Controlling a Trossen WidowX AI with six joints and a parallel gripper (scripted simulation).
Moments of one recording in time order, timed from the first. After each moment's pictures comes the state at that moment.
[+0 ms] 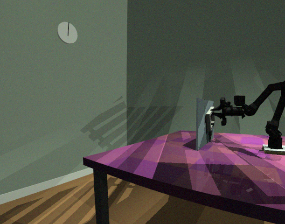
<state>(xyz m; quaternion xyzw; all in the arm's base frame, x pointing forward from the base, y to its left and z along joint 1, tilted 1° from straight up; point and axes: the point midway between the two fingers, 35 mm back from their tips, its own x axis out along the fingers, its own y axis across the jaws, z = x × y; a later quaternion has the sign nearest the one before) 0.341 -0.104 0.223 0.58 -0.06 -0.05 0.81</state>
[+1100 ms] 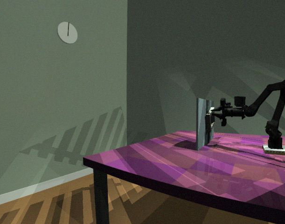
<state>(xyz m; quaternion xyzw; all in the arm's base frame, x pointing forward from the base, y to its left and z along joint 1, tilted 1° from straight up) 0.341 -0.106 0.219 0.58 -0.06 -0.05 0.81</state>
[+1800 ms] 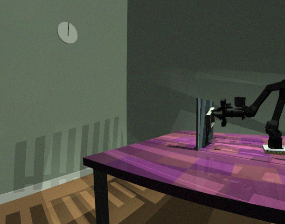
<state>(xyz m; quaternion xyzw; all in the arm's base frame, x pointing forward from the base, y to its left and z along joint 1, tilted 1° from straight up) 0.340 -0.108 0.216 0.58 -0.06 -0.05 0.81</state>
